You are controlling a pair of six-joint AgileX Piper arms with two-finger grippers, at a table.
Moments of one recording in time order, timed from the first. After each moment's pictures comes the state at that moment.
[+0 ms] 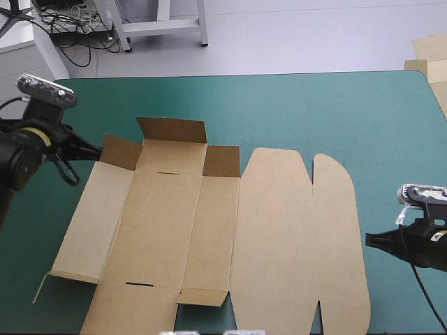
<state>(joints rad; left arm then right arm) -0.24 1.16 -1.43 0.29 1.06 0.03 -0.23 0.77 -0.85 0.23 1.19 -0.21</state>
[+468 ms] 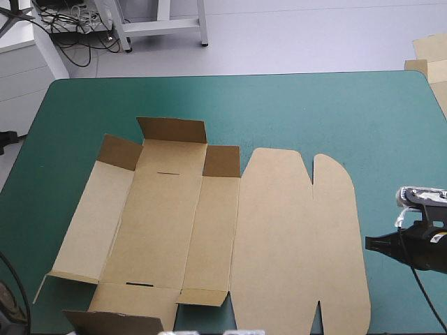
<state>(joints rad) 0.66 1.42 -1.57 -0.45 1.24 0.42 -0.23 0.77 -0.85 0.23 1.22 -0.23</state>
